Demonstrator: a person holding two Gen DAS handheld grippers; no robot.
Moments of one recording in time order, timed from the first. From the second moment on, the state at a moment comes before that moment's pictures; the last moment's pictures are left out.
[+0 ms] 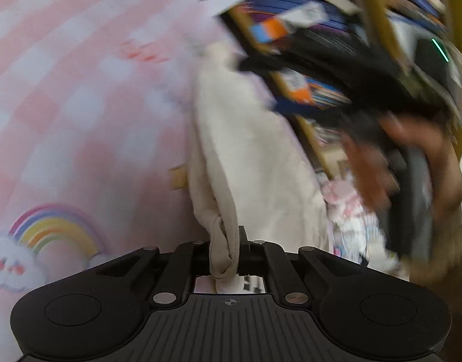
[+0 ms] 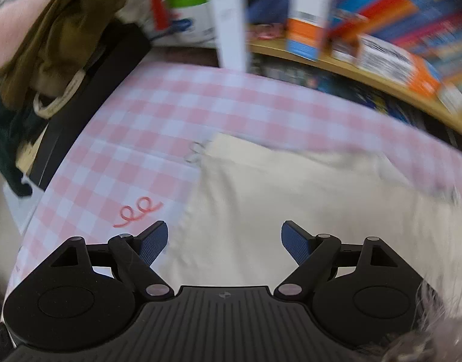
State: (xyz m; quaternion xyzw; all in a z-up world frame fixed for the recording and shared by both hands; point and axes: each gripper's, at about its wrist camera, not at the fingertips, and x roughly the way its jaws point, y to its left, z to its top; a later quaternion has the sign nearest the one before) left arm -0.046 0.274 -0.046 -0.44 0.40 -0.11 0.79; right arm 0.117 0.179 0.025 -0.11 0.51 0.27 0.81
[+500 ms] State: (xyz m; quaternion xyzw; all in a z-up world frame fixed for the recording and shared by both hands) left arm -0.034 0.242 -0.016 -0.34 0.38 -0.18 0.84; right arm 0.128 0.265 -0.028 -0.34 0.52 0.23 0.75
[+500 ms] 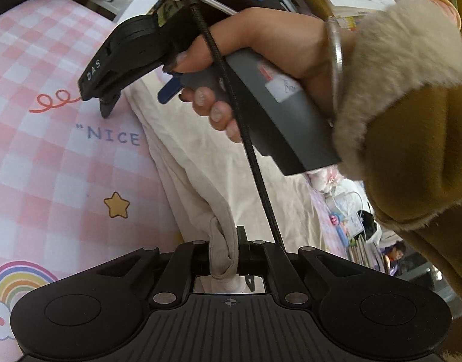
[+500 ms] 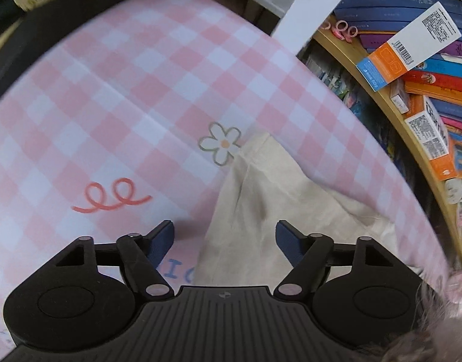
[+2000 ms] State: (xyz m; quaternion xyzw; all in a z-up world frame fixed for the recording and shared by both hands) left arm -0.017 -0.038 0.016 -0.14 0.37 -0.22 0.89; right arm 0.190 -0.140 0.095 -0.10 0.42 0.32 0.85
